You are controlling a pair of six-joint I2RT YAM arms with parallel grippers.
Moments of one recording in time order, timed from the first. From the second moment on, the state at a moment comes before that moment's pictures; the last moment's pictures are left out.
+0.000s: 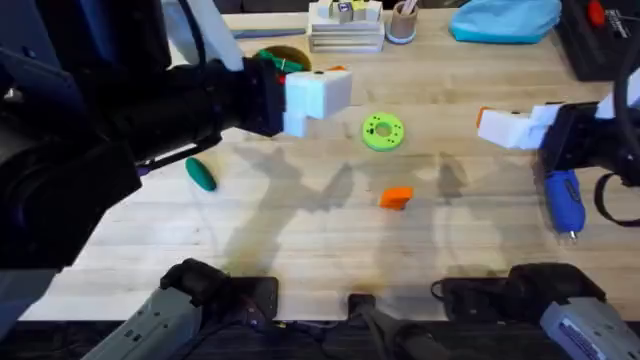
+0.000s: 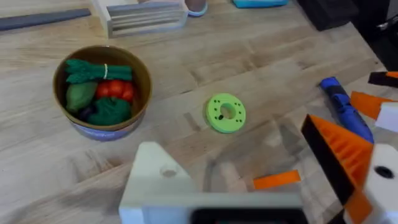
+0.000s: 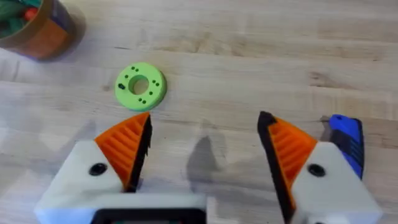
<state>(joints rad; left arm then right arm) -0.39 0.84 0.94 -0.62 0.26 -0.24 0.00 0.68 0.82 -0.85 -0.14 0.01</state>
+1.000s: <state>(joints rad) -0.56 0.31 0.18 0.24 0.25 0.19 0.00 0.68 0.82 -0.85 -0.14 0.01</state>
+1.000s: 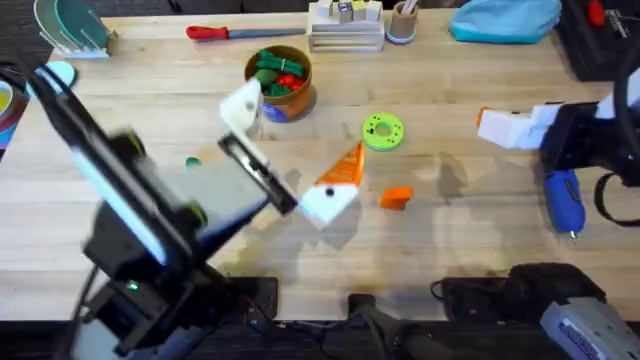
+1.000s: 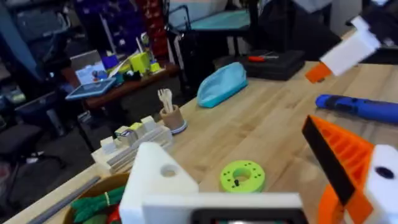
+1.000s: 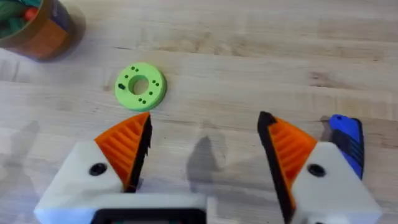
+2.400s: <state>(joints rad) -0.59 0.01 0.01 -0.06 0.31 0.07 0.00 0.68 0.82 -0.85 -0.14 0.01</state>
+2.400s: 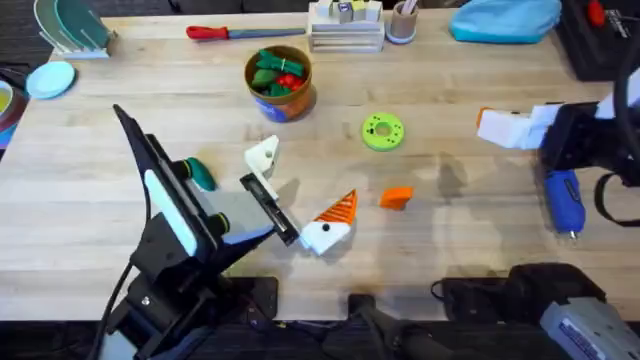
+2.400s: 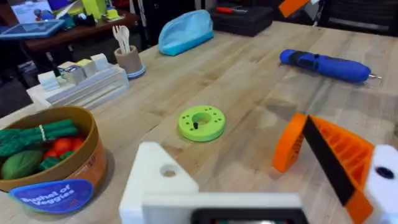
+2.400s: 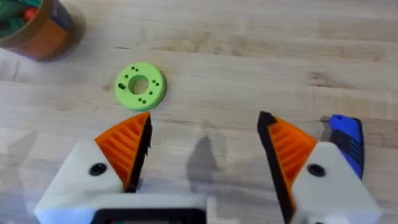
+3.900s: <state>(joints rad) -0.59 0.01 0.01 -0.06 0.34 0.01 0.58 0.83 0.82 -1.04 -0.25 -0.18</state>
